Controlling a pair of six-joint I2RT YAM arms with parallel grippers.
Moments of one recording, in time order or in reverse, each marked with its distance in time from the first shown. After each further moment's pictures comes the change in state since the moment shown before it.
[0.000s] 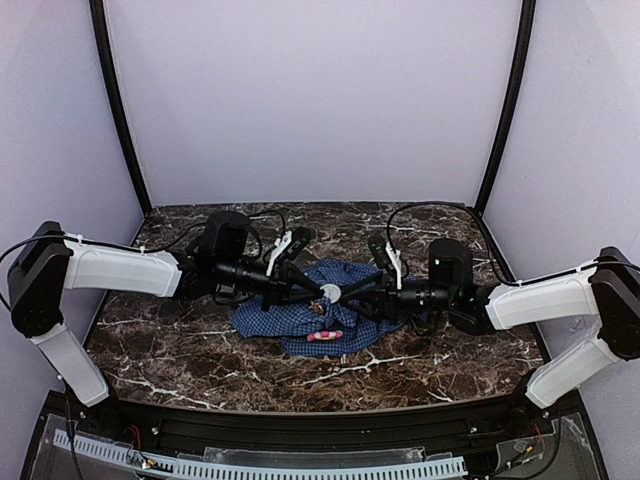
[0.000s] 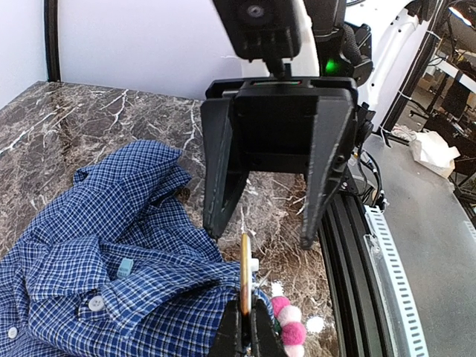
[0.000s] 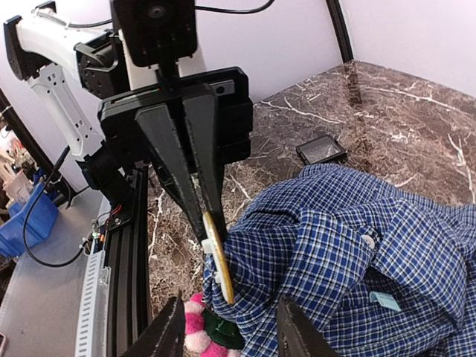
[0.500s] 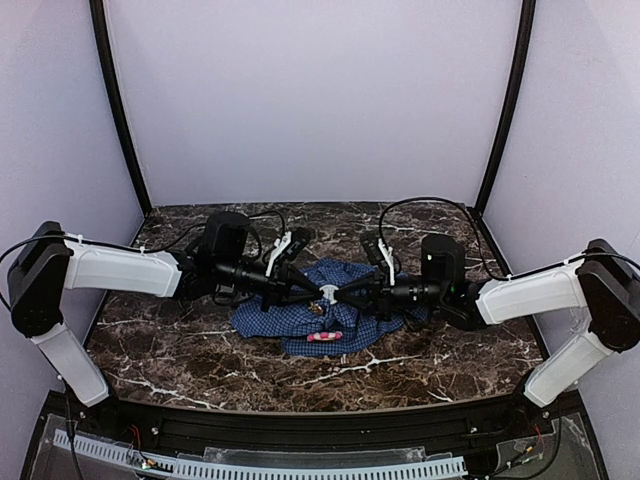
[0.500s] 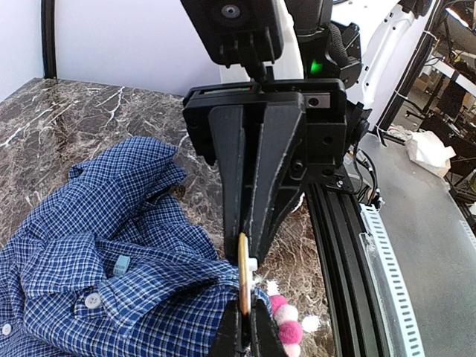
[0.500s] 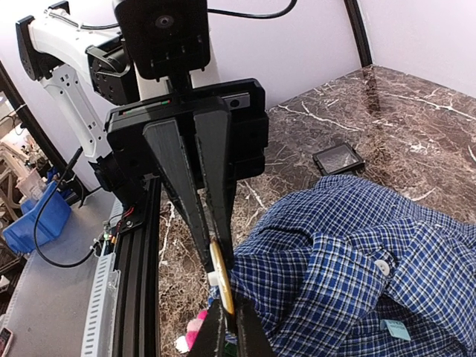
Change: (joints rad) left arm 0.001 0.000 -0.005 0.001 0.014 -0.006; right arm 0.000 0.083 0.051 0.050 -0.050 0.021
